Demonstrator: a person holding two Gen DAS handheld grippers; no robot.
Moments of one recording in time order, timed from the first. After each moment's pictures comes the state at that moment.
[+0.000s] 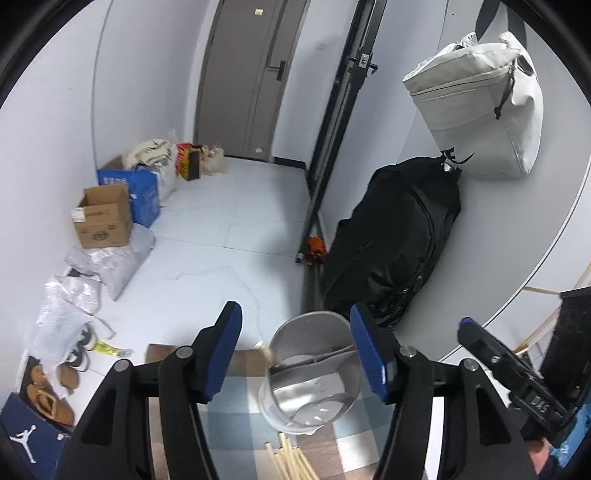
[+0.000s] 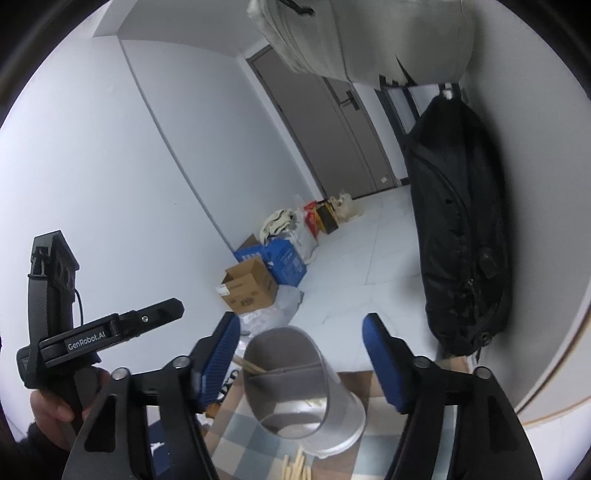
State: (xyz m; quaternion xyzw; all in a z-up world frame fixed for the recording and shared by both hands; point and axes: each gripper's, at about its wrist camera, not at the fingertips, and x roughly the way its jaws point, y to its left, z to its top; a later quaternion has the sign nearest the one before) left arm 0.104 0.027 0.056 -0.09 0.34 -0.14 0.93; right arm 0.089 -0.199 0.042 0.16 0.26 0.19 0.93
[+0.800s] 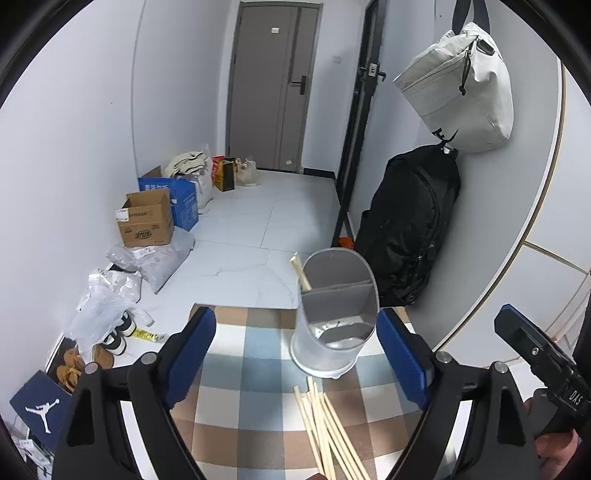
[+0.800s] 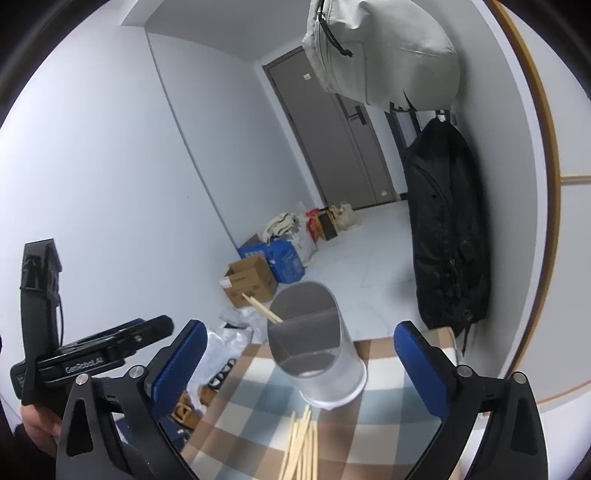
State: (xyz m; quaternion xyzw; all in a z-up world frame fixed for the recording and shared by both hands) left arm 0.010 0.040 0.033 -0.06 0.32 -0.08 0.94; right arm -0.012 -0.190 0.039 0.13 0.23 0.18 0.95
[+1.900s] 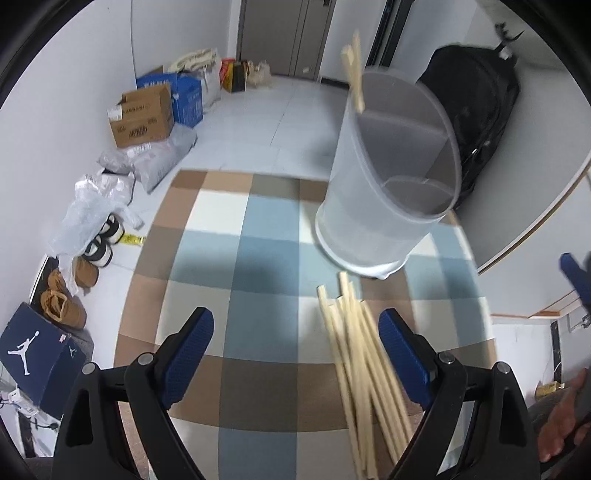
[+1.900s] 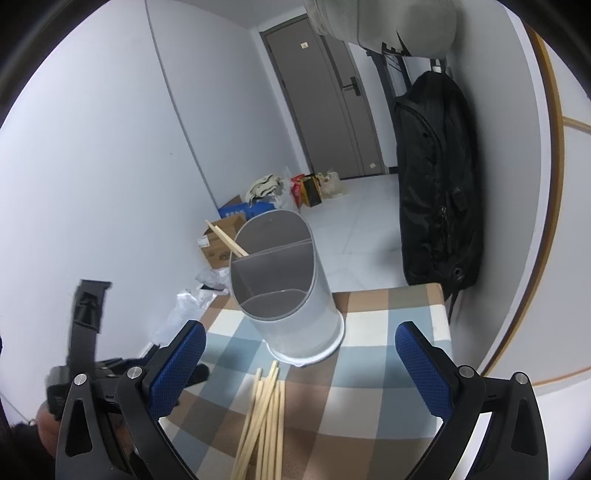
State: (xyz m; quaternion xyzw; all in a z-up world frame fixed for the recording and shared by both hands) left arm 0.040 0.043 -0.096 -0.07 0.49 -0.06 0.87; right arm -0.004 -0.180 -0.028 0.08 0.29 0.17 0.94
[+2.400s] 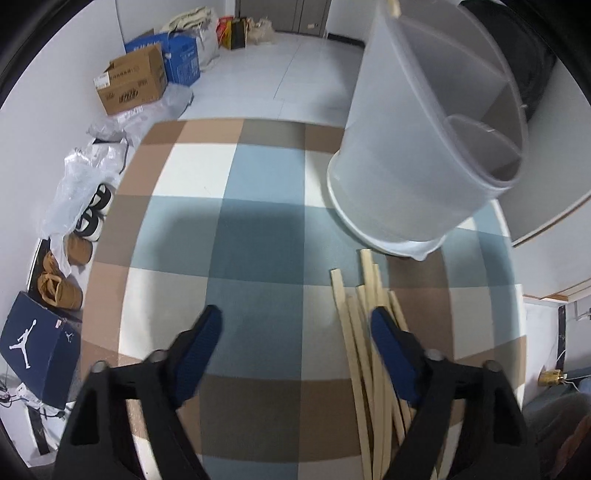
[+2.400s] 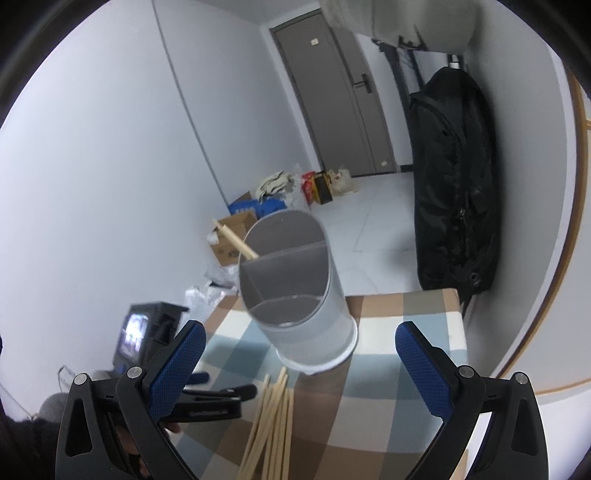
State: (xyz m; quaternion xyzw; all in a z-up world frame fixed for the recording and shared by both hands) left arm 0.073 0.031 -0.137 -0.05 0.57 -0.05 0.82; right arm 0.009 -0.172 -0.029 0.09 0.29 0.18 0.94
